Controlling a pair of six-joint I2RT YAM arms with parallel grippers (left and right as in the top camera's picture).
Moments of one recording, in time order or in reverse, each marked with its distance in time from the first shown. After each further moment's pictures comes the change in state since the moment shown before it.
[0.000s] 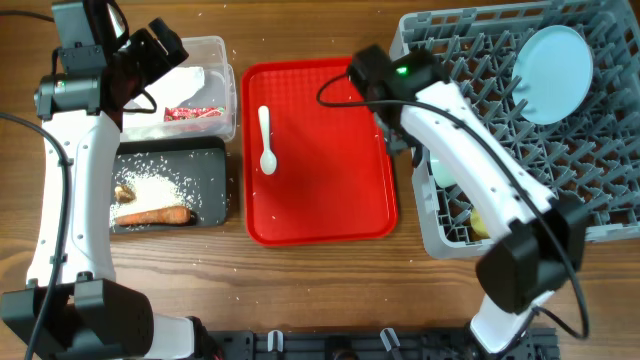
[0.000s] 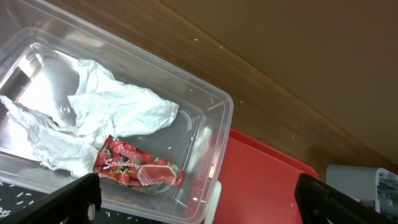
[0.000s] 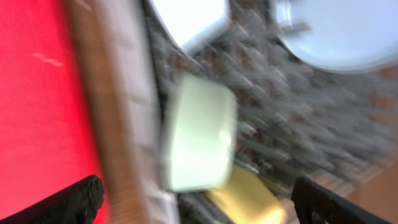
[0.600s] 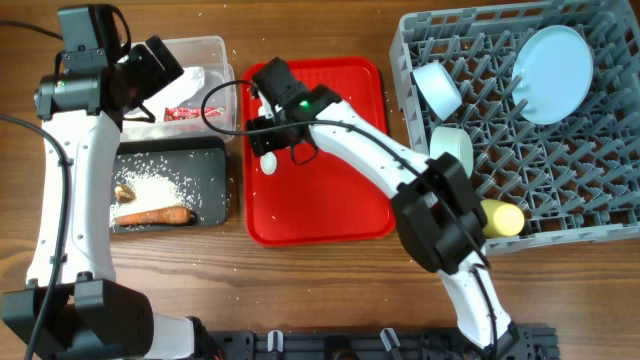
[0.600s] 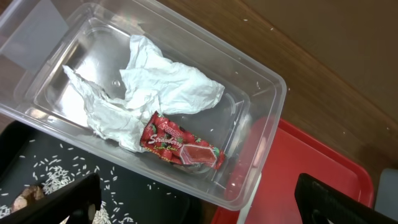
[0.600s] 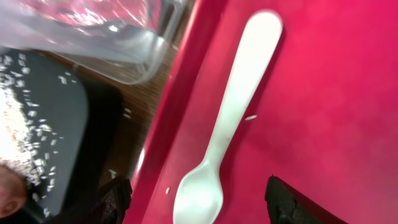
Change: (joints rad) left arm 0.000 0.000 0.000 -0.128 -0.131 0.000; right arm 0.212 0.397 0.080 0.772 -0.724 -0.135
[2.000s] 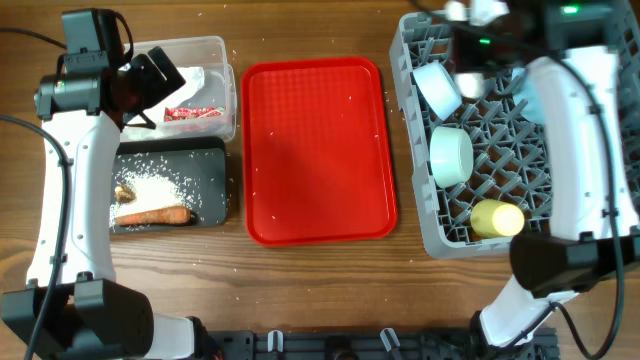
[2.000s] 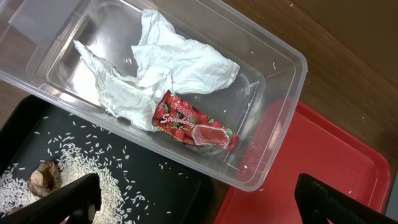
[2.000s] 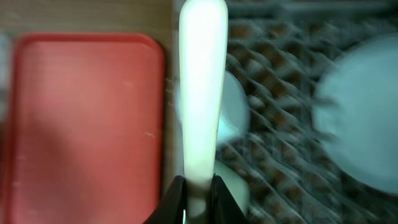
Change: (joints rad) left arm 0.000 0.000 0.000 -0.082 -0.008 0.000; right arm -0.609 -0.391 0.345 -0.730 0.170 -0.339
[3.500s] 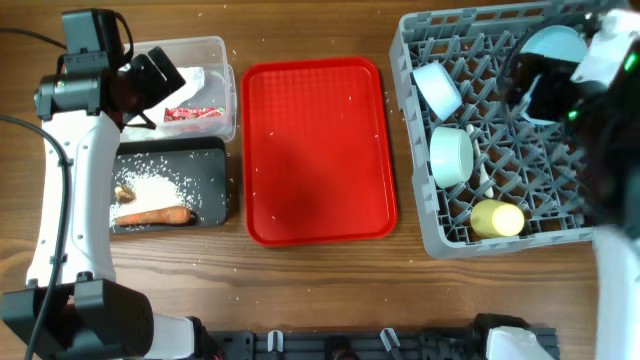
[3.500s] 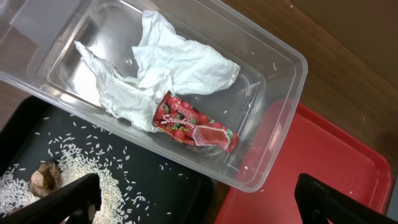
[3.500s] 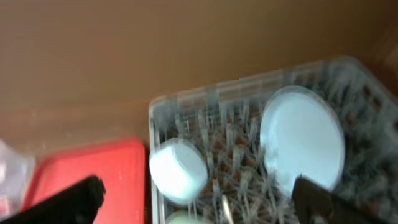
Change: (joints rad) left arm 0.000 0.000 0.000 0.001 -0.001 0.000; right arm -0.216 -0.748 -0.877 0.739 -0.092 0.091
